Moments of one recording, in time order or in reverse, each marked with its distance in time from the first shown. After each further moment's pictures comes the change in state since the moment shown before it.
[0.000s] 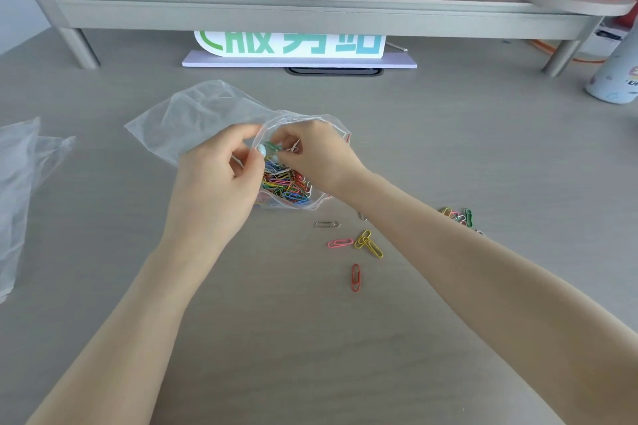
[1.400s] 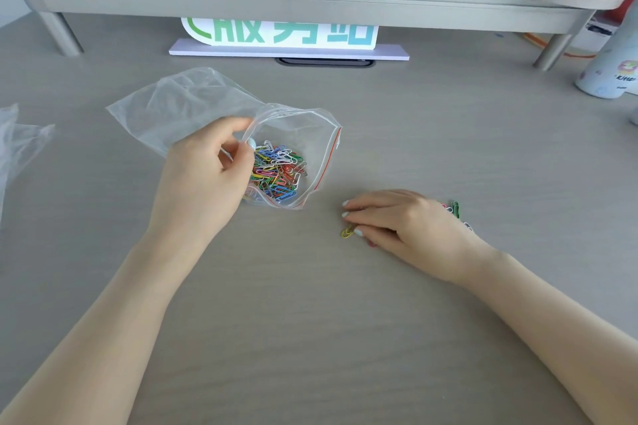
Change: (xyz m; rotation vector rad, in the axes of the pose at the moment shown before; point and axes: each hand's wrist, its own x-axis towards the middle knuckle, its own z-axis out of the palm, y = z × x) left_hand -0.002 -0.002 0.004 0.041 -0.023 0.005; right_hand -0.131 0.055 -0.054 -0.357 -0.092 -0.316
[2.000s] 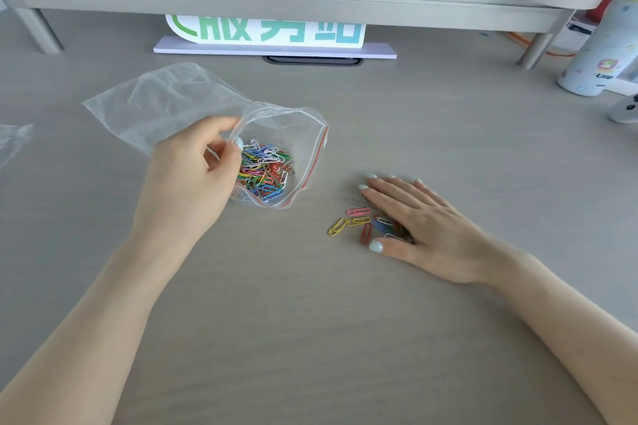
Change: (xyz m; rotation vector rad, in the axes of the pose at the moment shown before) left_hand -0.001 0.004 0.002 0.021 -0.006 0.006; right_hand -0.027 0.016 -0.018 -0.094 -0.329 0.287
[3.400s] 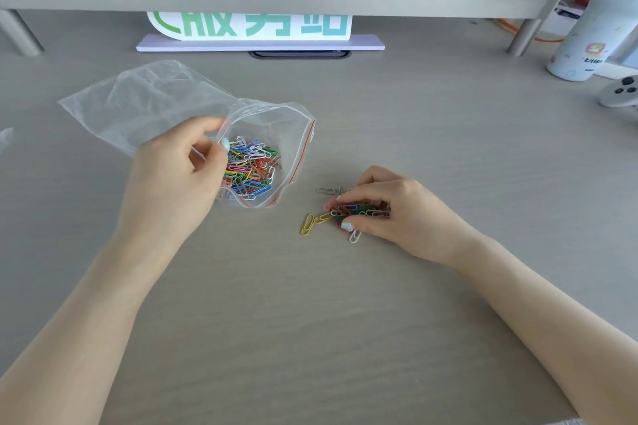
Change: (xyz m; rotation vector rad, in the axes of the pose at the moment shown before) left_hand -0.001 -0.001 0.004 0.034 -0.015 -0.018; right_hand 0.014 -0.017 -0.005 0.433 0.229 0.004
